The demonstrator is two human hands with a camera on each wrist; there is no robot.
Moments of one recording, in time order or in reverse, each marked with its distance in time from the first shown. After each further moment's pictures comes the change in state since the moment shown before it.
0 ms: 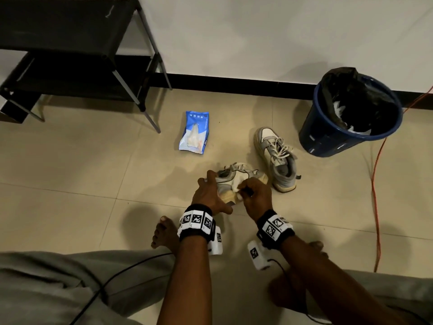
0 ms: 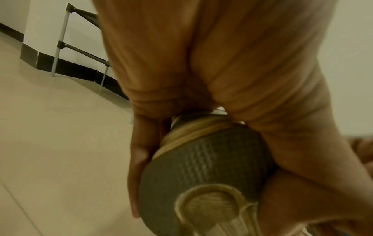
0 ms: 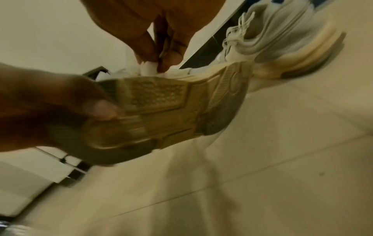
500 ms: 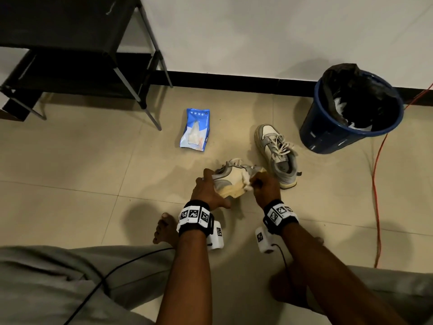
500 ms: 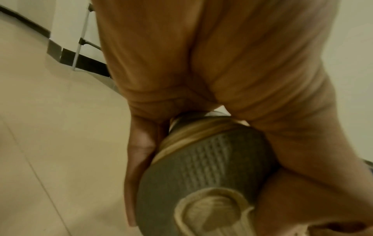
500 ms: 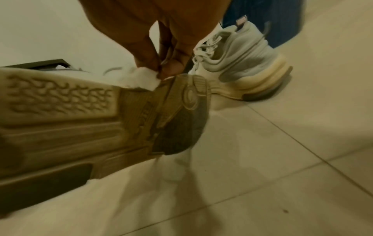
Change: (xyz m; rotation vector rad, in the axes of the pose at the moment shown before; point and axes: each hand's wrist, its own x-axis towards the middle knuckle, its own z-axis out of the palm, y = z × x) left_hand 0.004 -0.014 0.001 -0.078 -0.006 -0.041; right_hand 0.024 0.034 -0.012 -0.211 -0.018 0.072
